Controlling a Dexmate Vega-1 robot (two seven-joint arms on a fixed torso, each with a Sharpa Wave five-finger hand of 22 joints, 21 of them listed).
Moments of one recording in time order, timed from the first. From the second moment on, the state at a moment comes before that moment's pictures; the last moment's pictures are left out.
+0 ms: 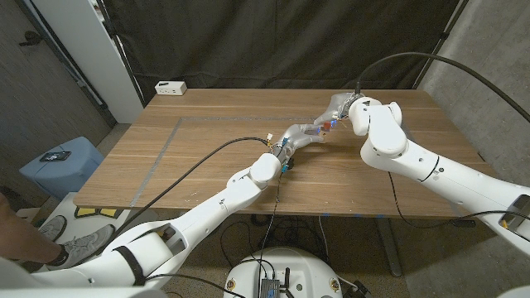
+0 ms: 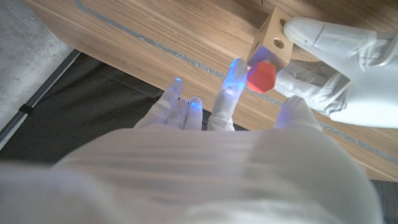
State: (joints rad) left arm 0.64 0.22 0.80 -1.23 -0.07 -0.16 0.22; left_hand 1.08 0.08 0.25 -0.16 0.18 0.83 -0.18 0.20 0.19 0.86 -0.22 0.21 0.43 0.46 -0.04 0.22 0.19 0.20 0.12 0.22 0.19; right arm -0.50 -0.81 -0.88 -2.12 -0.99 -0.93 0.73; right_hand 0.58 -0.11 0.19 -0.02 0.23 0.93 -0.01 0.80 0.37 0.35 0.06 0.20 0.19 0.24 0.01 0.23 0.20 0.52 -0.02 0.19 0.17
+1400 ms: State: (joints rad) left arm 0.63 0.21 0.80 -1.20 -0.08 -0.17 0.21; left_hand 1.09 0.08 0.25 -0.15 0.19 0.83 -0.18 0.20 0.19 0.85 -0.22 0.21 0.43 0.46 -0.04 0.22 0.19 0.20 0.12 0.22 0.19; right arm -0.59 -0.85 -0.72 -2.18 -0.91 -0.80 0.74; right_hand 0.48 -0.01 0.14 0.04 0.29 0.53 0.07 0.58 0.27 0.19 0.13 0.18 0.19 0.15 0.09 0.19 0.20 0.42 0.03 0.18 0.17
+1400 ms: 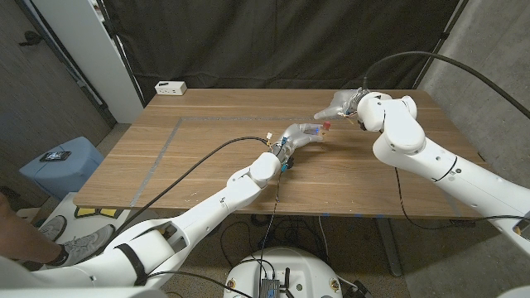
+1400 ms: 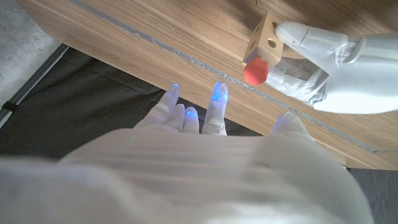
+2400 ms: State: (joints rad) left arm 0.64 0.21 0.79 -1.20 -0.09 -0.17 0.21; left_hand 1.09 0.08 0.25 -0.16 0.18 0.83 -0.18 0.20 0.19 0.85 -0.22 0.21 0.43 0.46 -0.04 0.22 0.19 0.20 0.12 0.22 0.19; right arm -0.66 -0.99 -0.62 -2.23 -0.65 -0.62 0.60; right_hand 0.65 0.00 0.23 -0.12 0.22 0.37 0.04 0.45 0.21 0.07 0.14 0.18 0.19 0.07 0.12 0.18 0.19 0.34 0.05 0.18 0.17
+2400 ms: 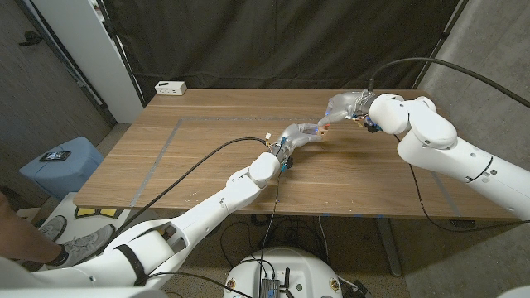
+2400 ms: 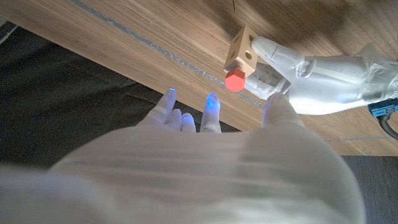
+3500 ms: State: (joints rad) left arm 0.65 0.23 0.79 -1.23 -0.09 -0.17 0.21; left_hand 1.08 0.07 0.25 -0.15 0.19 0.83 -0.18 0.20 0.19 0.85 -0.22 0.21 0.43 0.47 -0.05 0.22 0.19 0.20 0.12 0.22 0.19; right arm -0.66 -1.00 -0.64 -2.20 -0.70 -0.56 0.56; right_hand 0.81 -0.04 0.29 -0.18 0.19 0.42 -0.13 0.43 0.20 0.05 0.02 0.19 0.19 0.10 0.06 0.19 0.19 0.36 0.03 0.19 0.17
